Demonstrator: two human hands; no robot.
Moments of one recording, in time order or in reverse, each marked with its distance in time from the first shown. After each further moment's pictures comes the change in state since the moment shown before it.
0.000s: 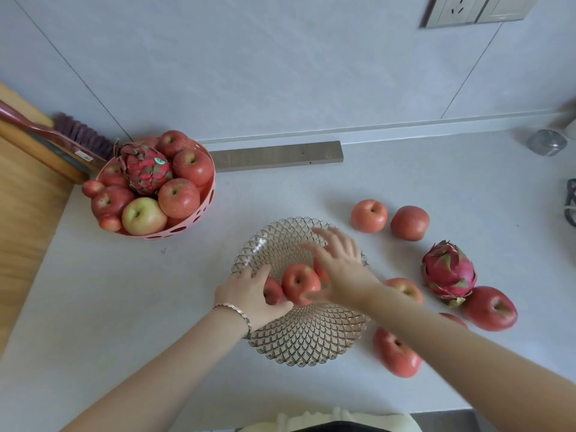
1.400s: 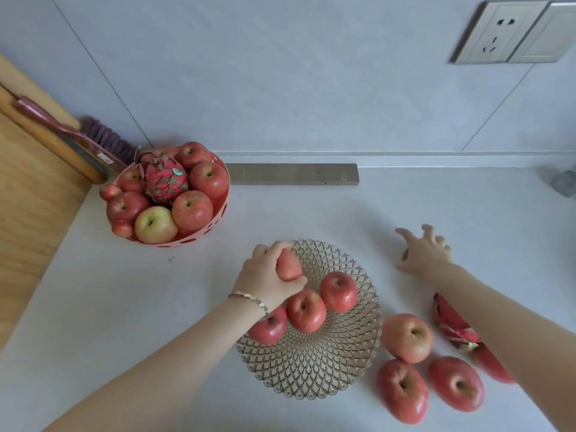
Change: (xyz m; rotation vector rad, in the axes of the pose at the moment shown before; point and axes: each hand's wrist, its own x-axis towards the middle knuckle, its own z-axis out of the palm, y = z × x) left_hand 0.025 0.021 -0.050 -0.640 0.236 0.028; right_hand 0.041 0.129 -0.058 -0.285 -0.178 0.657
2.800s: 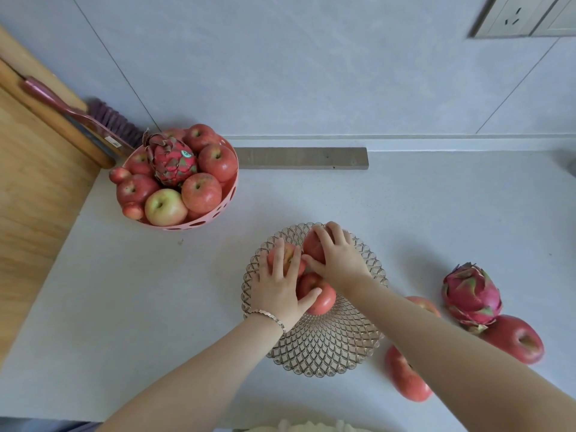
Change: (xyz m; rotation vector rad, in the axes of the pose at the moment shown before) left_hand -0.020 -0.046 0.066 0.517 0.028 0.067; right_hand -0.060 -0.132 0.052 0.372 0.246 -0.543
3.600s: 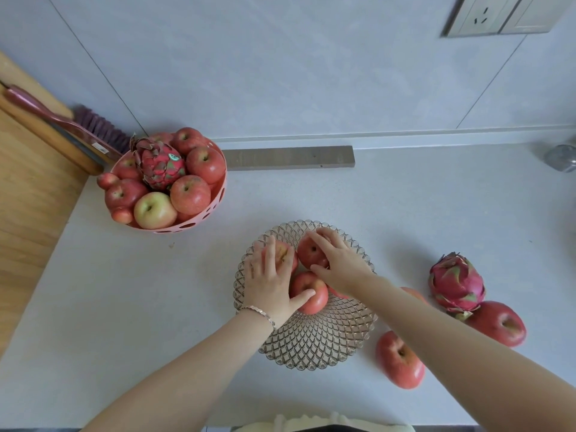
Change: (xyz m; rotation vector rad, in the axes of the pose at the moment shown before) left_hand -0.003 0.004 -0.016 0.091 -0.041 0.095; right_hand -0.023 0.011 -0.023 0.113 -0.177 0.019
